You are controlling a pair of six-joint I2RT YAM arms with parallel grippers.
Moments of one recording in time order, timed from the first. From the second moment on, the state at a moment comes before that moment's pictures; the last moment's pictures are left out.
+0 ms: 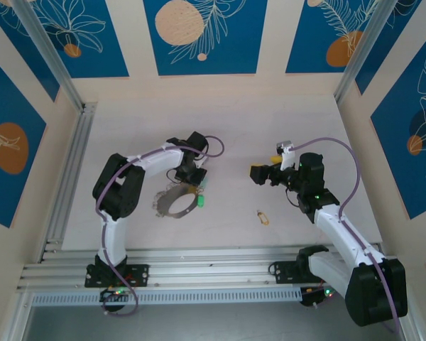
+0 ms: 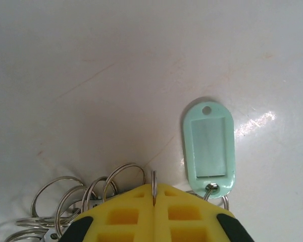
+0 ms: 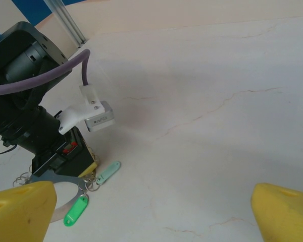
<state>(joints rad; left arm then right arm) -0.61 2.03 1.46 -0.82 0.09 -0.18 0.18 0.96 0.52 0.04 -0.48 0.18</state>
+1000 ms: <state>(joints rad) -0.57 1.14 1.15 -0.56 0.82 0.00 0.51 0.73 0.61 -0.01 -0.85 0.12</state>
